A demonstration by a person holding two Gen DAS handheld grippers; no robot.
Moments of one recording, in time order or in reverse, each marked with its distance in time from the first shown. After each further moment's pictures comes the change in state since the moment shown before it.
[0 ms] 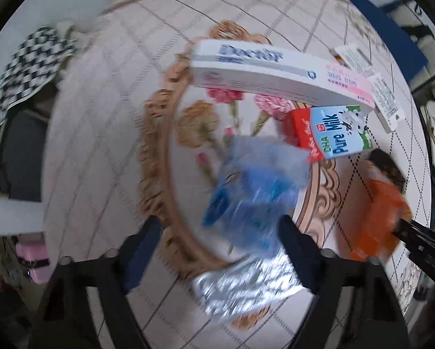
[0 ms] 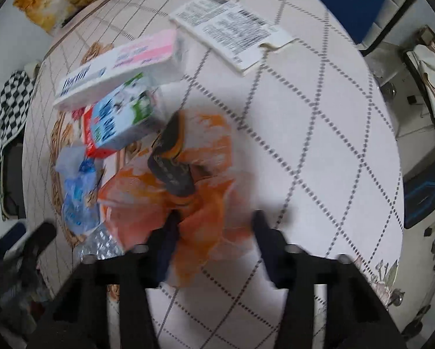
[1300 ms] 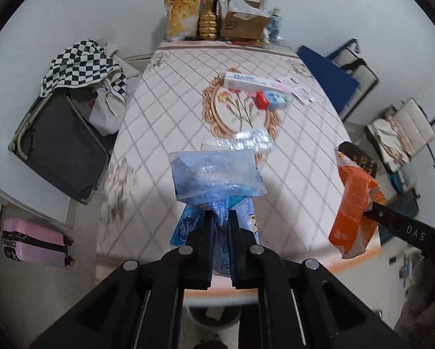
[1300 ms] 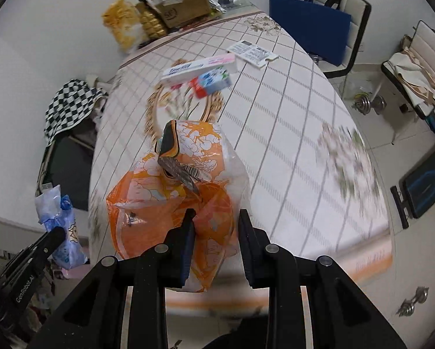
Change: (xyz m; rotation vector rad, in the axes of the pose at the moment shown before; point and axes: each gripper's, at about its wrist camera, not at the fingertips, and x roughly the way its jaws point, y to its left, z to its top) left arm -0.197 0.100 -0.313 -0.023 -0.341 -0.132; right arm -0.184 0.038 -0.323 -0.059 -0.291 0.097
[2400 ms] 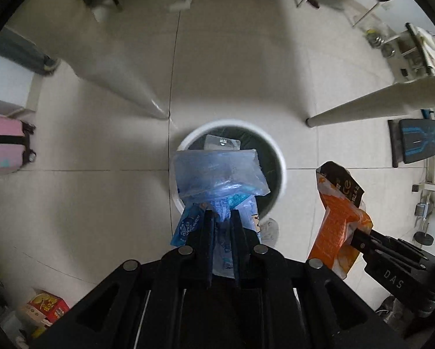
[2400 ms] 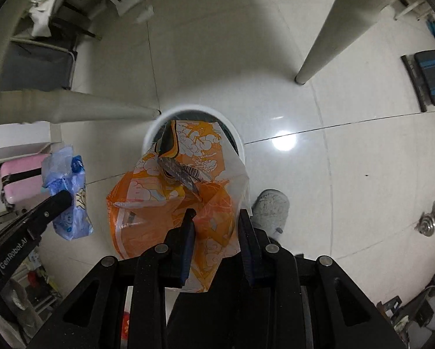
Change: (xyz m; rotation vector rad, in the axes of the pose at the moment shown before) left arm 0.302 0.031 -0.327 -0.068 0.552 0.005; right arm 0.294 -0.122 -0.395 0.073 0.520 -0.102
